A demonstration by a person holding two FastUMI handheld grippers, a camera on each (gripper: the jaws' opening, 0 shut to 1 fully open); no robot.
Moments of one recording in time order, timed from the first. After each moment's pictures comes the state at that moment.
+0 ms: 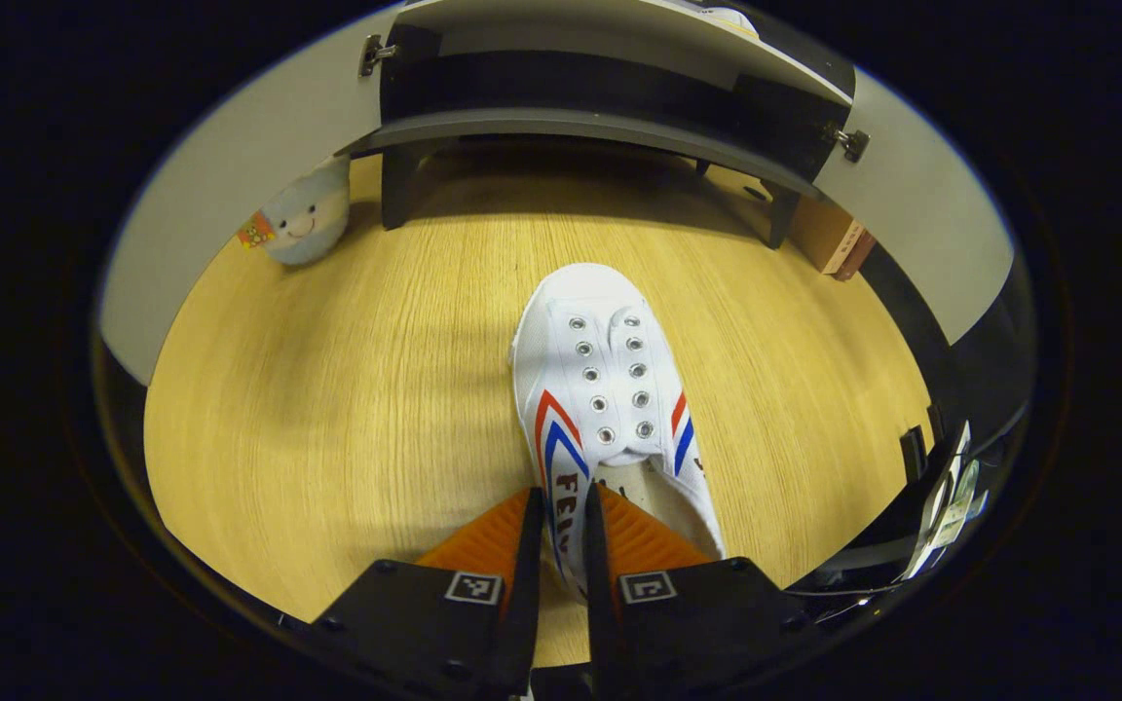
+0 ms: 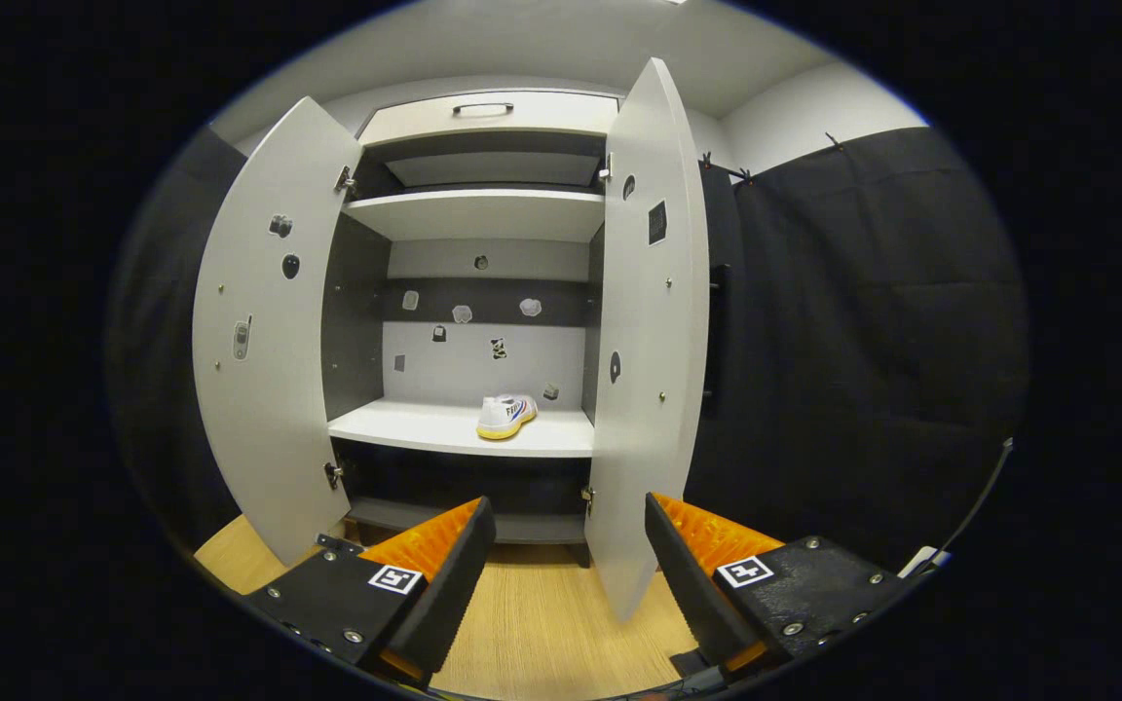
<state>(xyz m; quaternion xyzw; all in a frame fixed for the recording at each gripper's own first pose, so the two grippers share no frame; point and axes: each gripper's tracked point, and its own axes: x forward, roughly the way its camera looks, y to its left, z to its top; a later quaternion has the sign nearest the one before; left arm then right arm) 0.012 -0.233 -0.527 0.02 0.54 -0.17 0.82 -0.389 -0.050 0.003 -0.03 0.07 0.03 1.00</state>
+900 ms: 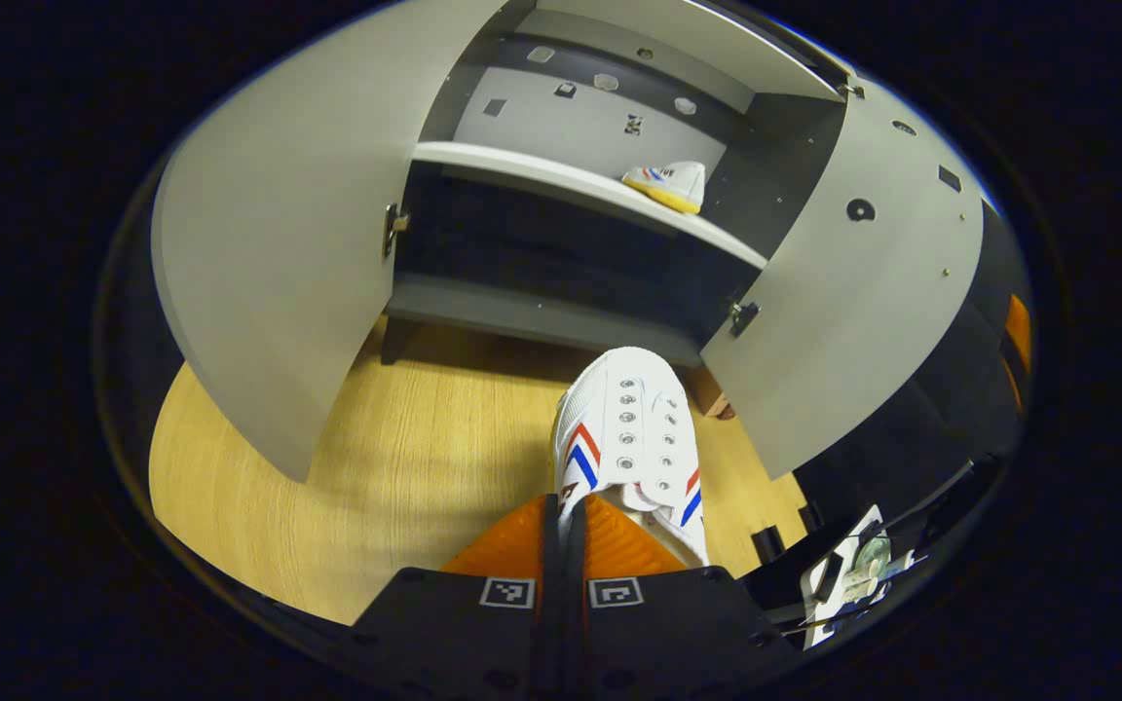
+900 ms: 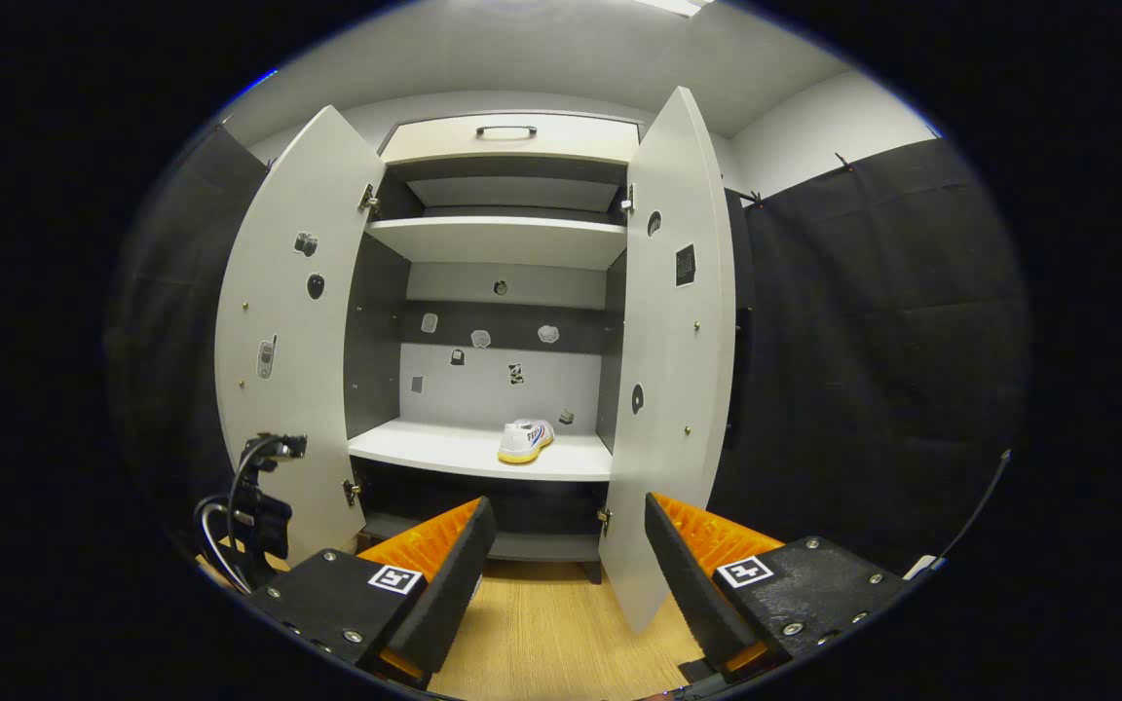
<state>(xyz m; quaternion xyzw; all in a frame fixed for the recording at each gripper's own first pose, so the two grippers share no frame) 0.067 -0.241 -0.288 -0.13 0.40 -0.24 0.88 -0.400 -0.016 0.033 -0.03 0.03 0.04 1.00</state>
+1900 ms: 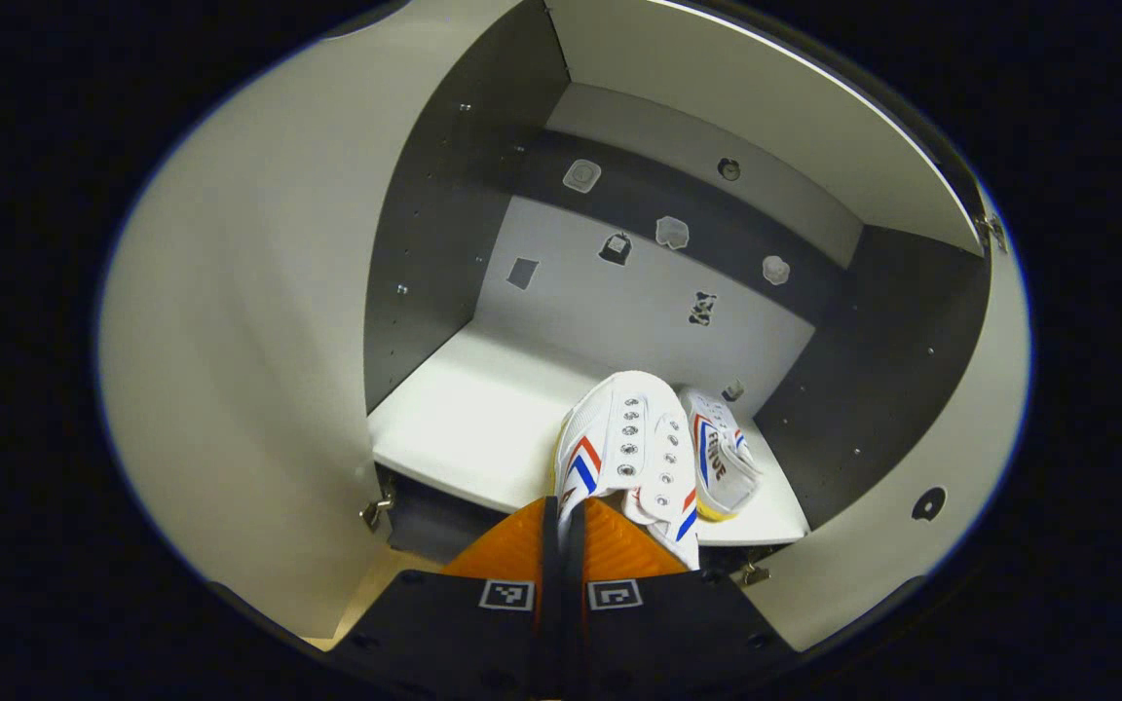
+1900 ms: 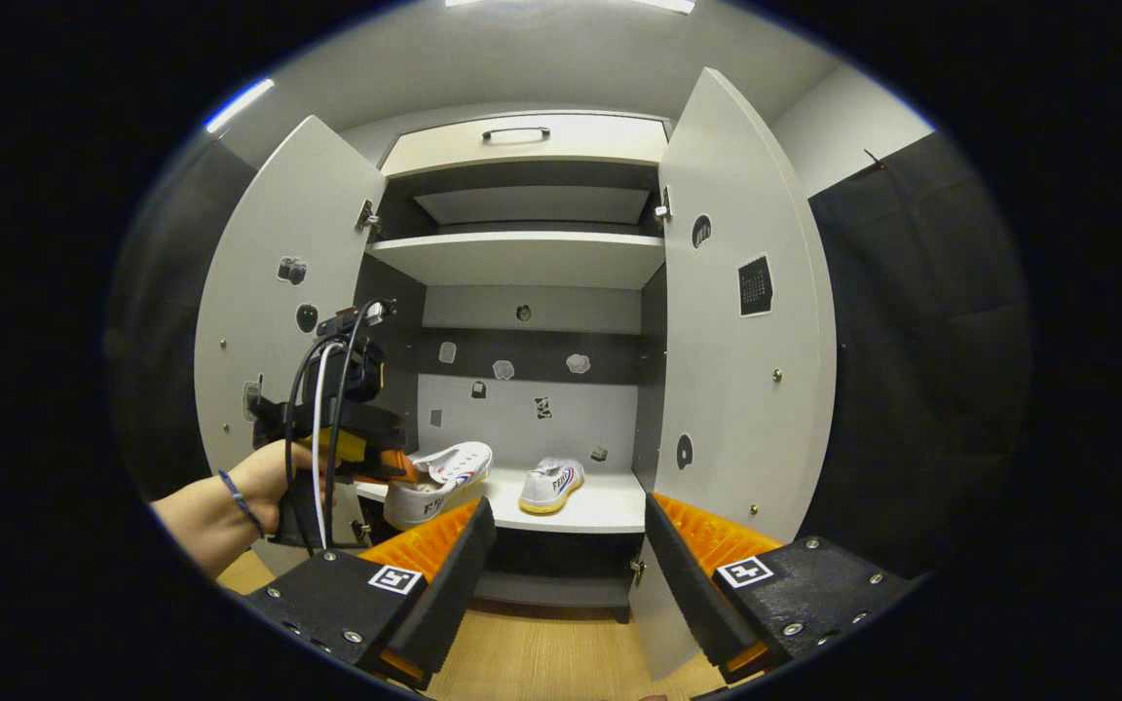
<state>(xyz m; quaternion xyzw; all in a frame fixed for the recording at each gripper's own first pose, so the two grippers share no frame) 0.345 -0.273 -0.162 -0.15 0.29 -0.09 0.94 -0.311 -0.008 0.059 -0.02 0.01 0.10 1.00</state>
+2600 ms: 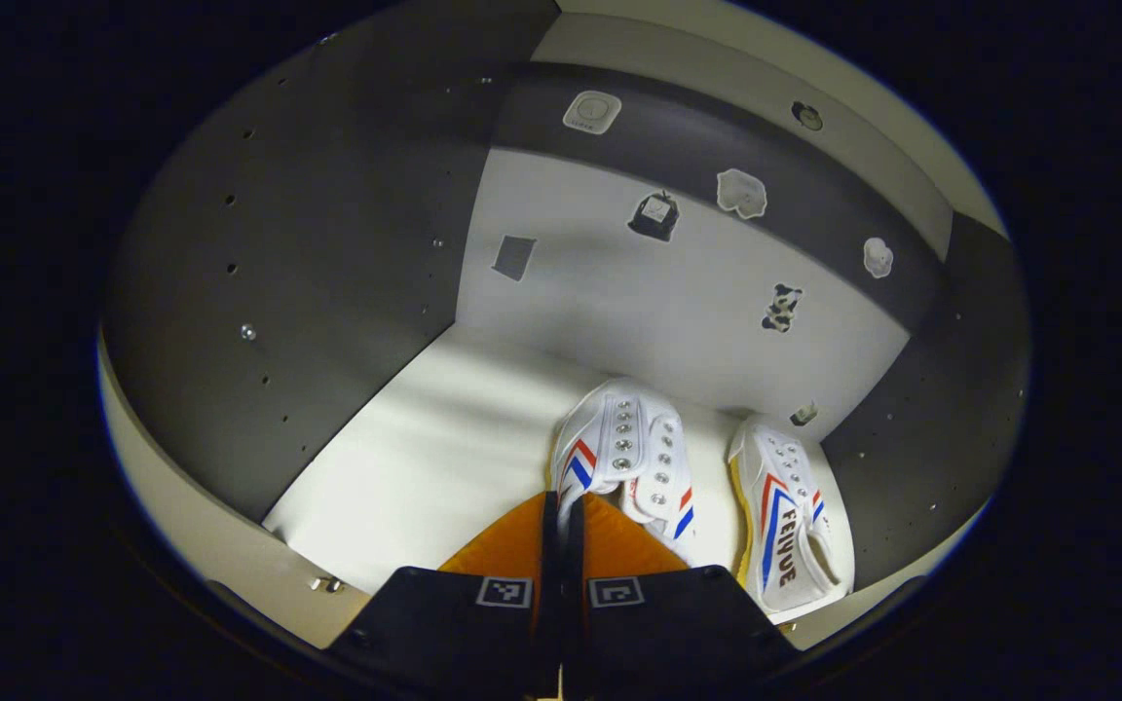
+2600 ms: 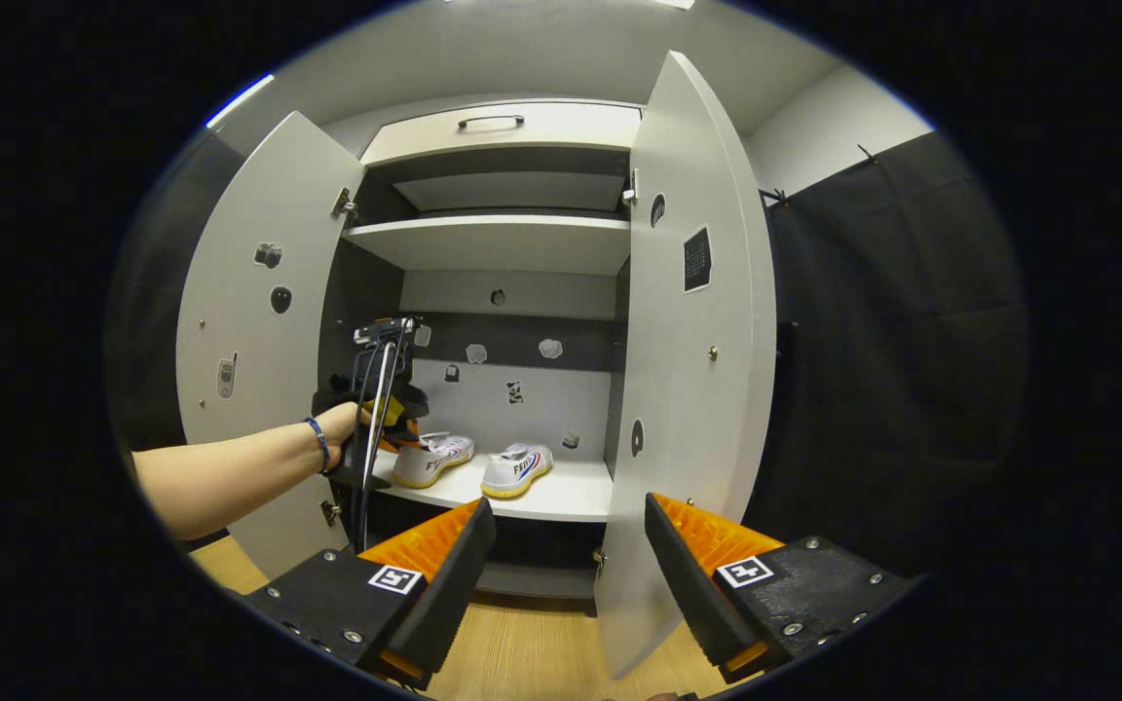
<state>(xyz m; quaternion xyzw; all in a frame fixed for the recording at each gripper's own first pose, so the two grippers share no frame) 0.433 -0.297 -0.210 -0.14 0.33 -0.07 0.93 -0.303 -0.047 0.045 -0.03 0.02 0.08 1.00</state>
